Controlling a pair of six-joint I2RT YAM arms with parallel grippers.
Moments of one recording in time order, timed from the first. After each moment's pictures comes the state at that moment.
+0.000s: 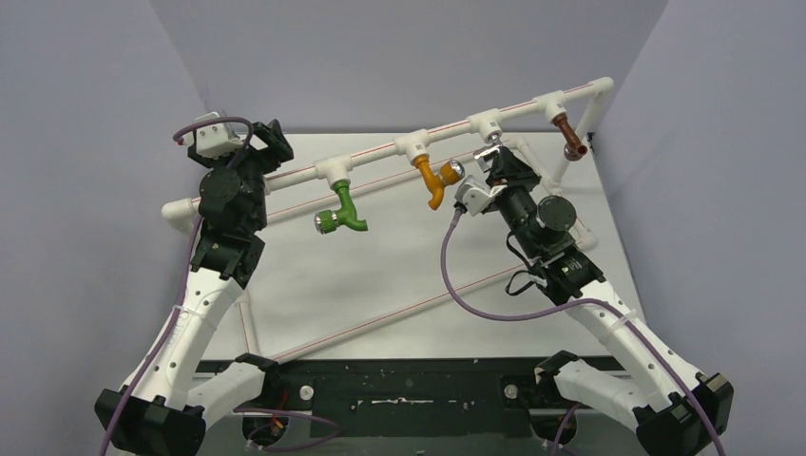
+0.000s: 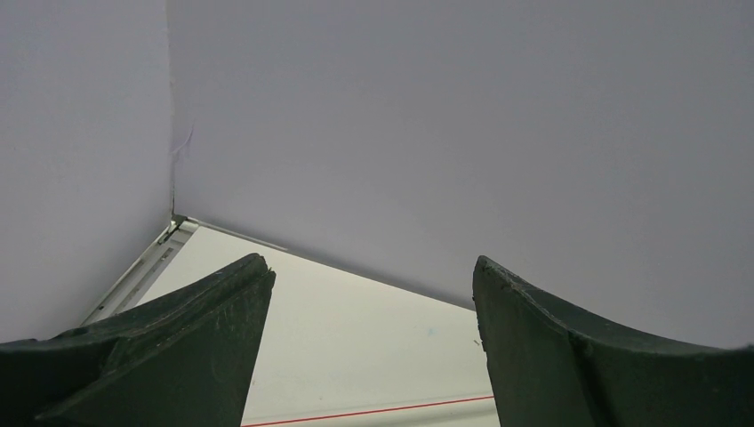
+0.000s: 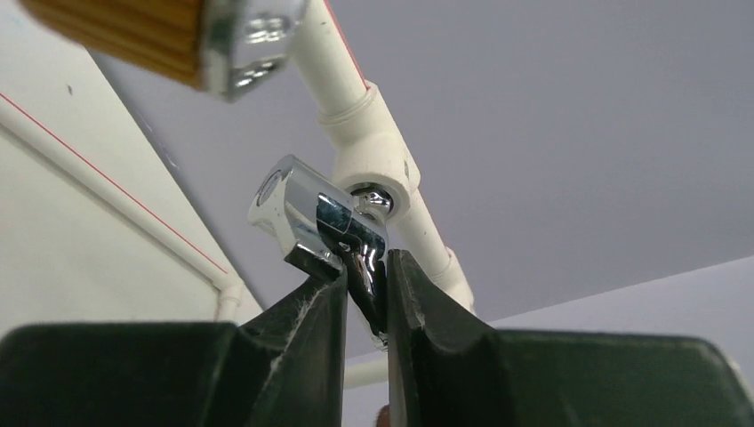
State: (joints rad) left arm -0.30 1.03 1.04 0.19 -0.47 -0.25; right arm 0.53 0.99 0.87 0.22 0.10 -1.23
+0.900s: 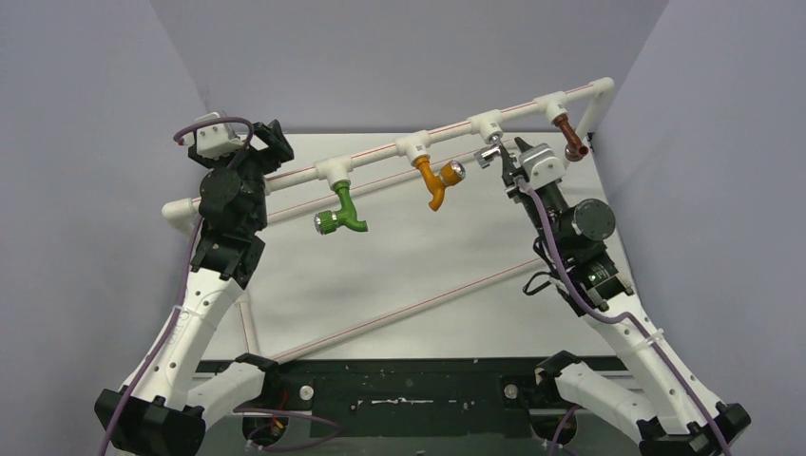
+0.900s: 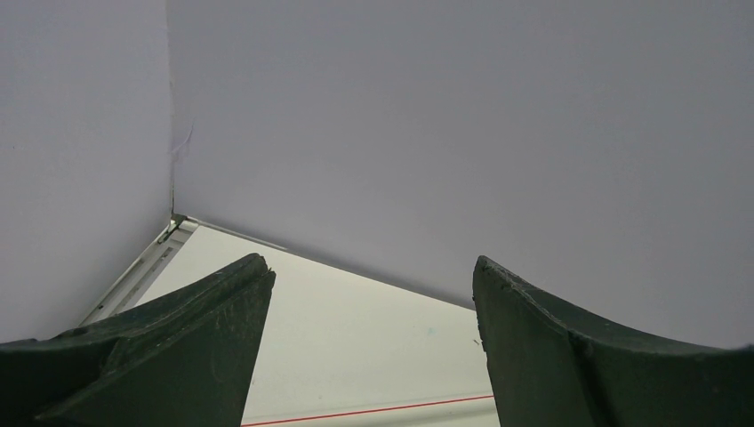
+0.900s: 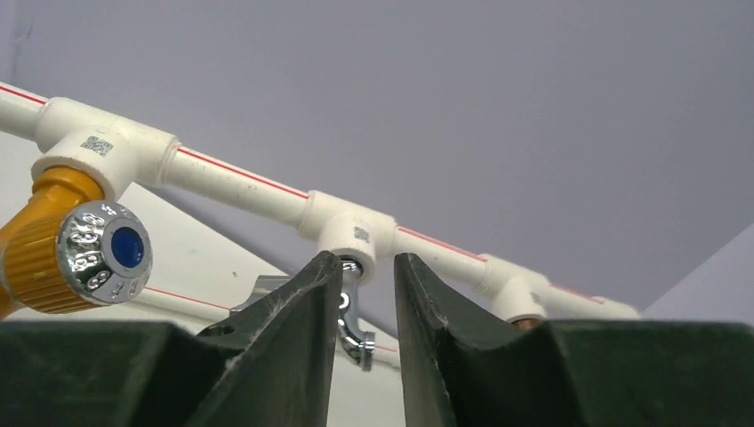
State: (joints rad) left arm -0.31 1.03 1.04 0.19 -0.47 -0.25; right arm 0.50 0.90 0.95 0.23 0.07 -0.45
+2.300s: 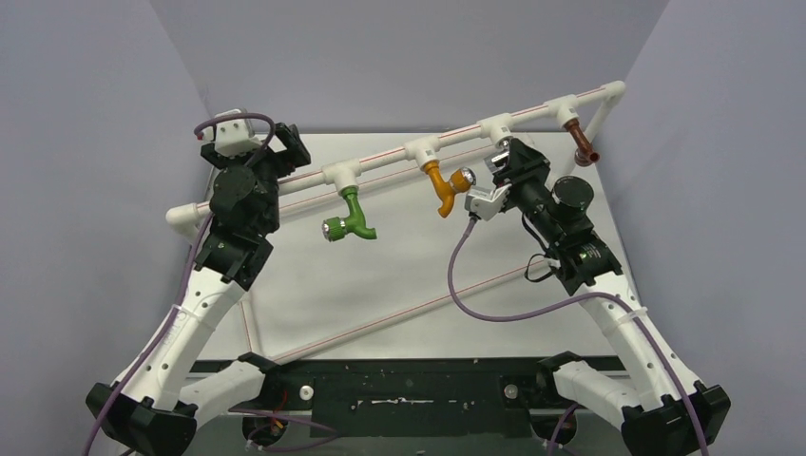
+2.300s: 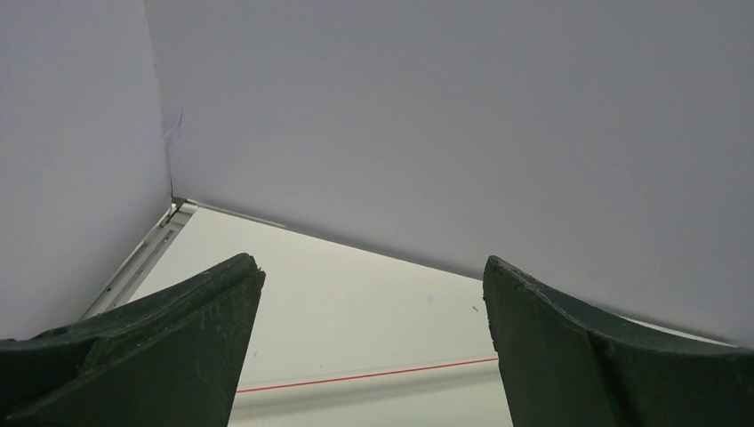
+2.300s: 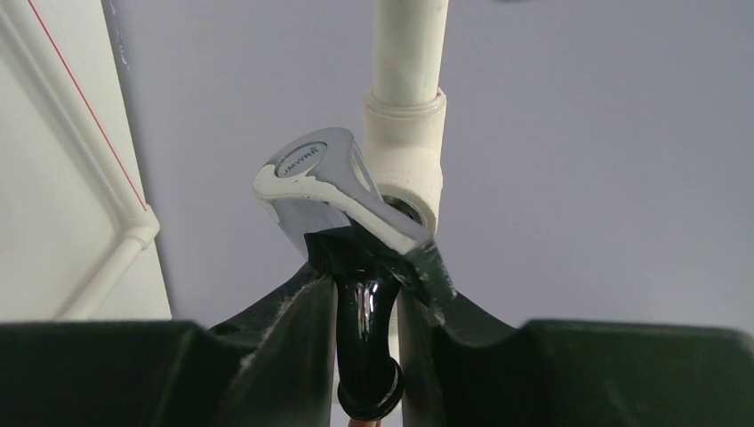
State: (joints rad) left arm -0.43 1.03 1.09 0.12 -0.57 -0.20; right arm 0.35 1.00 0.97 -0.03 -0.13 -1.56
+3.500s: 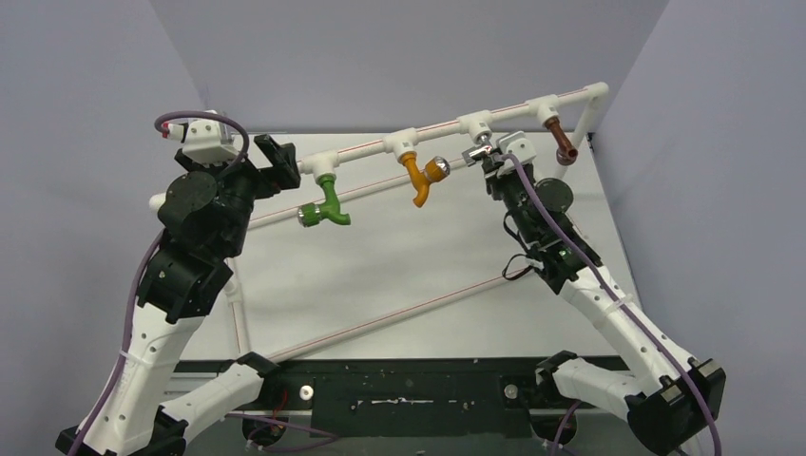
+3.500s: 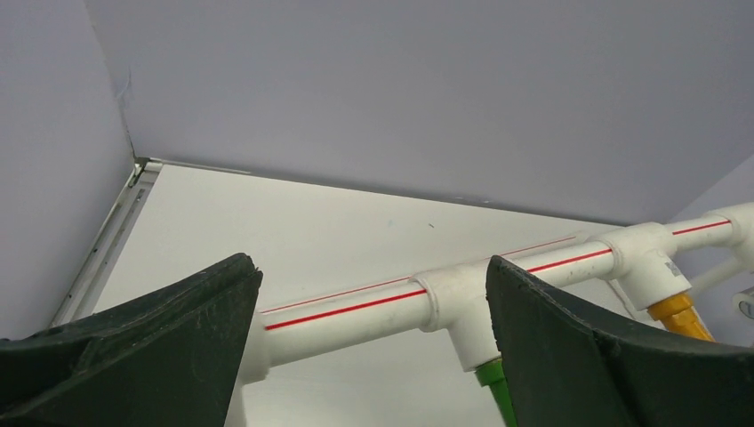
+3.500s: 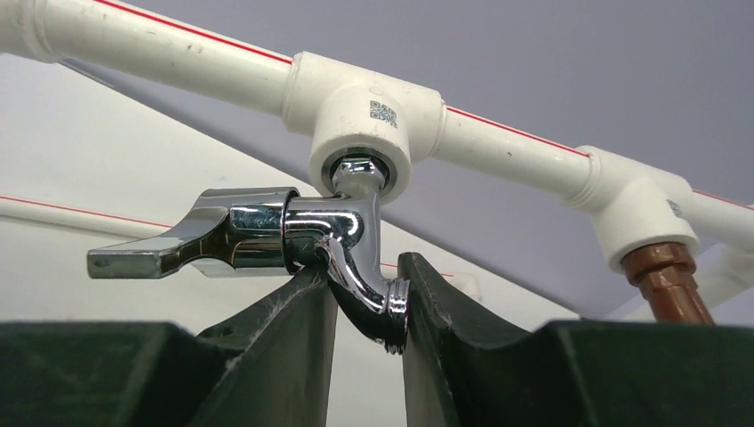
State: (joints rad) left arm -0.49 0.92 1.40 -0.43 -0.46 -0.26; right arm 0.43 1.07 0.96 0.18 0.07 -0.36
